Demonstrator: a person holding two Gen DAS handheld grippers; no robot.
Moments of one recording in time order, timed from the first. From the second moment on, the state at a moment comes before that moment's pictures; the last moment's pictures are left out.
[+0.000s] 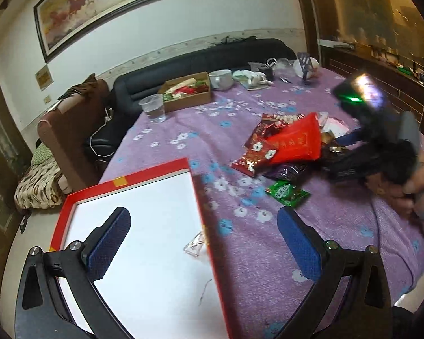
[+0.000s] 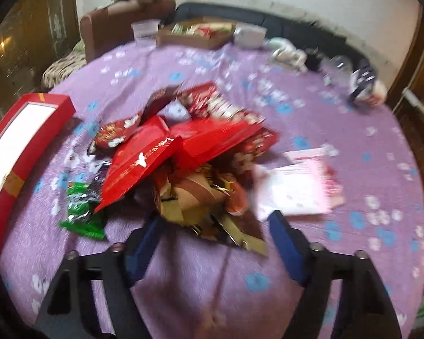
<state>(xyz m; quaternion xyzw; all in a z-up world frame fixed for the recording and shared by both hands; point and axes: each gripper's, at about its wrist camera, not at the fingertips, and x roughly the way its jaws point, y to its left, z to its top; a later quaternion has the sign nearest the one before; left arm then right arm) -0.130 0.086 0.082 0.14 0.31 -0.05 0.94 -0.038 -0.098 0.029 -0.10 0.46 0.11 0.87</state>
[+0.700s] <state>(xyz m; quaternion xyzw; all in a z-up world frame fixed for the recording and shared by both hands) -0.066 0.016 0.076 0.17 0.35 -0.10 0.91 -0.020 -0.187 0.052 0.23 0.39 0.28 0.85</state>
